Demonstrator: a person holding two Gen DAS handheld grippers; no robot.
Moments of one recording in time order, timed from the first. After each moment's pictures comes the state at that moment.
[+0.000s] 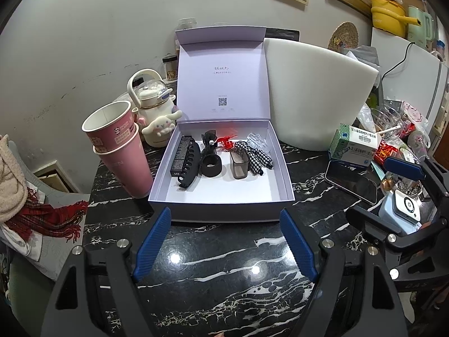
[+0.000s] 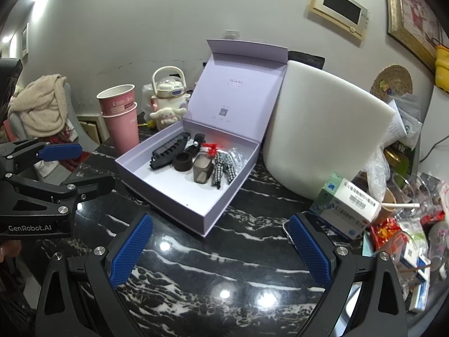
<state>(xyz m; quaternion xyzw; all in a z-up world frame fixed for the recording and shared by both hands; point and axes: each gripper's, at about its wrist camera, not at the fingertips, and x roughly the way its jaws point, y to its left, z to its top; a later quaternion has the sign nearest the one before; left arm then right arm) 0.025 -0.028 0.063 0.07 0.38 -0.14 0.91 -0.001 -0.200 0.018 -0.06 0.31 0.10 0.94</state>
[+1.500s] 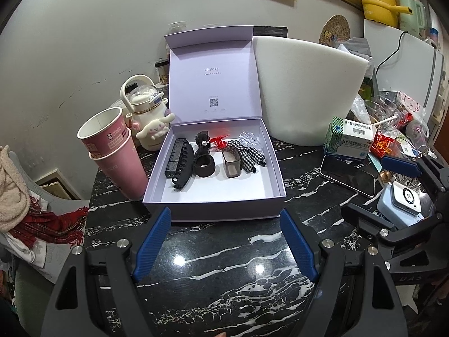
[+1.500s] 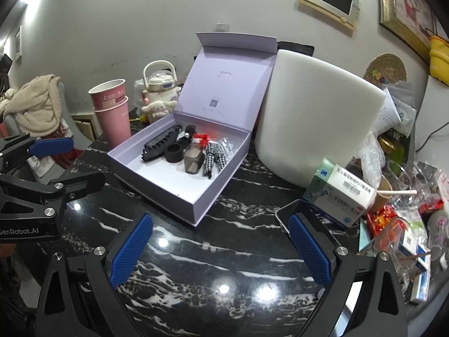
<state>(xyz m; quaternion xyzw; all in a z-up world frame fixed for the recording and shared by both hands) 0.015 -0.042 0.063 0.09 0.38 -0.14 0.91 -0.005 -0.212 0.010 -0.05 0.33 0.09 0.94</state>
